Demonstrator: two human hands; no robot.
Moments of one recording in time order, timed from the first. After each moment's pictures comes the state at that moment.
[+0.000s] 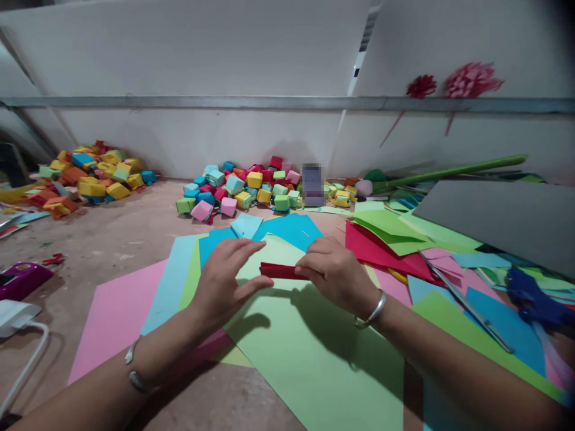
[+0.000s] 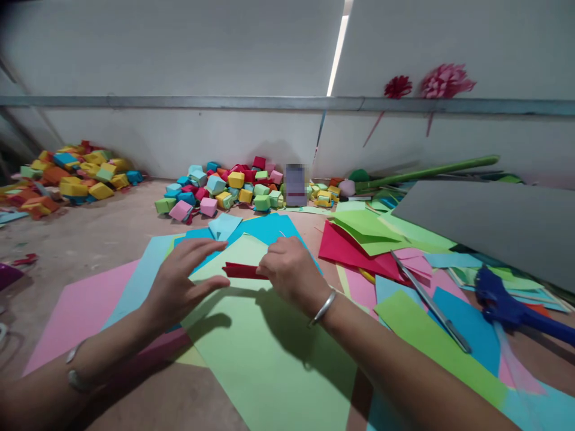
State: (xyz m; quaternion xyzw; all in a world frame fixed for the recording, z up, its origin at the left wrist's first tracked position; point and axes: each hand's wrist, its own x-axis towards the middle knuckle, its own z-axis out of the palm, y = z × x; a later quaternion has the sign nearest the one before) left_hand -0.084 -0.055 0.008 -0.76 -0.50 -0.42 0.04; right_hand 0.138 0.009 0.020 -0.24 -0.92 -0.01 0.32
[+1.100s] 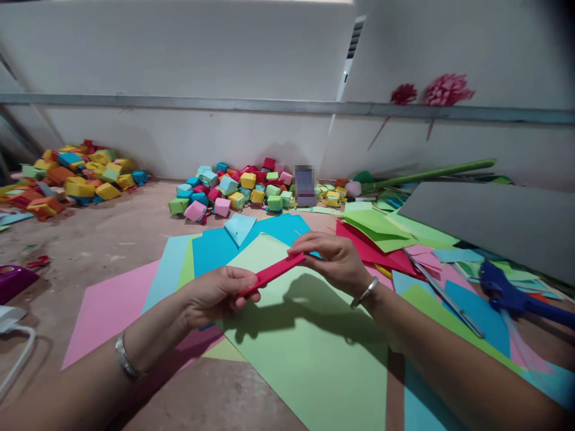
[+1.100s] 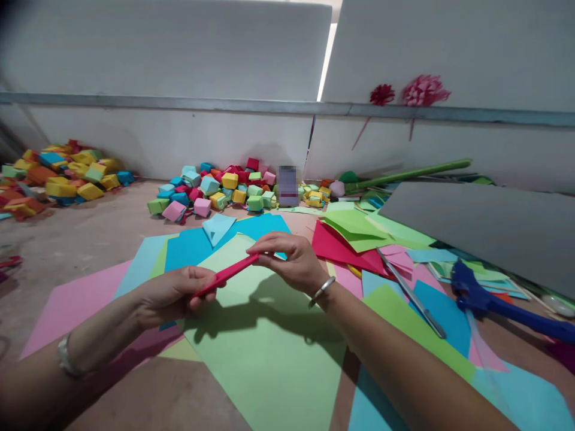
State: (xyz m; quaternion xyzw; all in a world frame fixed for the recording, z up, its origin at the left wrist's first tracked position) left_hand -0.084 -0.057 0.011 -0.33 -0.51 -0.33 -0.72; right_hand 0.146 0.019 0.022 -0.17 -0.80 0.36 0.45
